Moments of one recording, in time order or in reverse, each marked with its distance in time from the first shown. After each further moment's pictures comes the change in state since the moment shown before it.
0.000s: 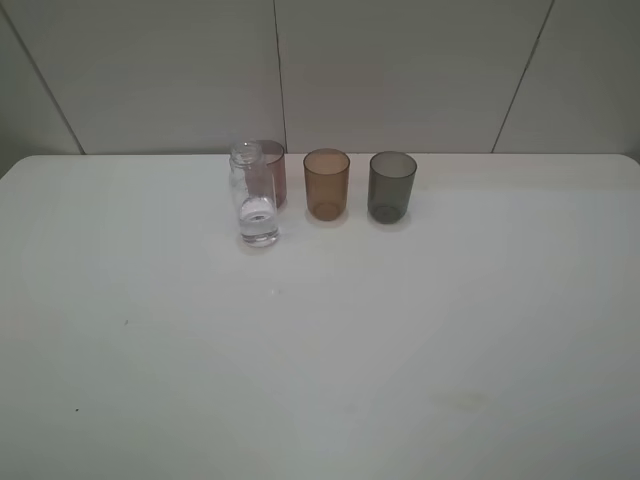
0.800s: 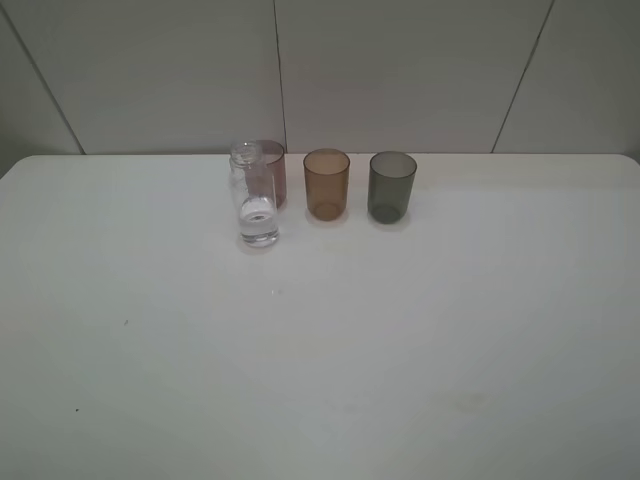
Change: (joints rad) left arm -0.003 0.058 -0.024 -0.042 -0.107 0.058; right arm 0.000 0.000 0.000 0.000 0.000 0.000
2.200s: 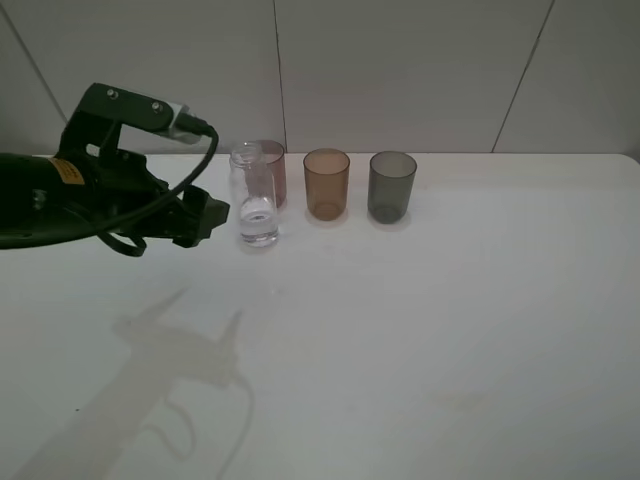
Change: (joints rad) left arm -0.535 1.376 -0.018 -0.278 -1.192 0.295; right arm 0.000 0.000 0.000 0.000 0.000 0.000
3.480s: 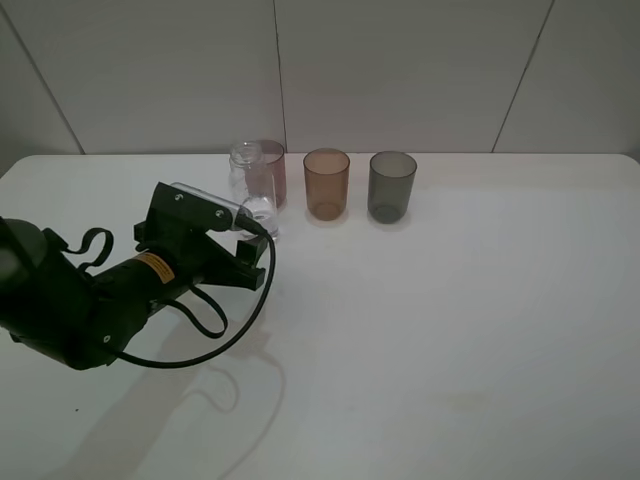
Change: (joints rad) left arm -0.116 0.618 0.076 0.008 -0.962 -0.133; right arm 0.000 0.000 0.000 0.000 0.000 0.000
